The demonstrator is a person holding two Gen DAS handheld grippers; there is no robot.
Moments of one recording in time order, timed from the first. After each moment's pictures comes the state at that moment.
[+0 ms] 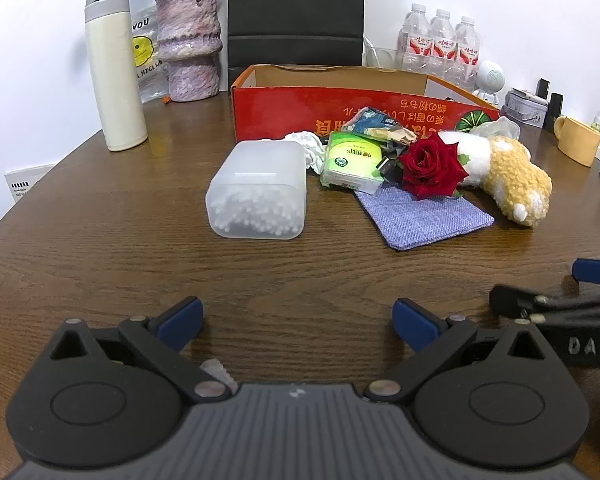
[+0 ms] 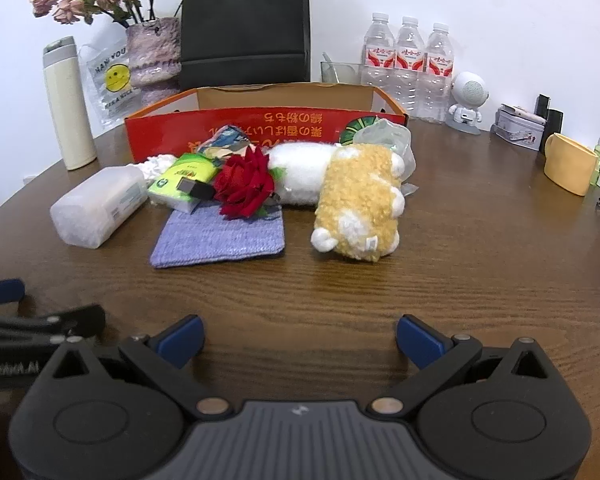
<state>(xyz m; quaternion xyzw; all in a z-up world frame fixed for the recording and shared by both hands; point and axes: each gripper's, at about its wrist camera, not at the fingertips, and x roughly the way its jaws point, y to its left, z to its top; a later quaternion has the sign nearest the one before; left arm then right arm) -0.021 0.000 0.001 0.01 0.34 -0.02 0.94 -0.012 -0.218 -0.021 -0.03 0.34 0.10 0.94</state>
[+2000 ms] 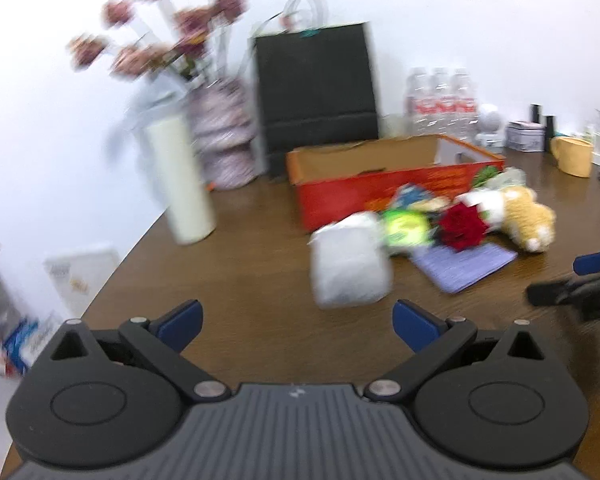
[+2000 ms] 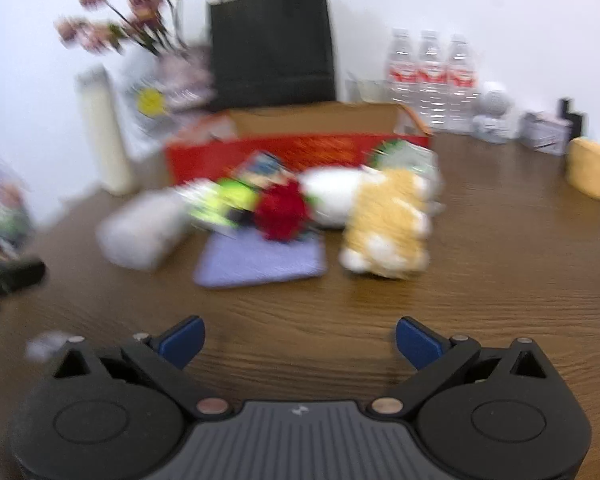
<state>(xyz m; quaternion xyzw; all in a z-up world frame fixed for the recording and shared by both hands) -0.072 0.065 0.055 0.07 0.25 0.00 0.97 -0.025 -0.226 0.003 0.02 0.32 0.18 0.93</state>
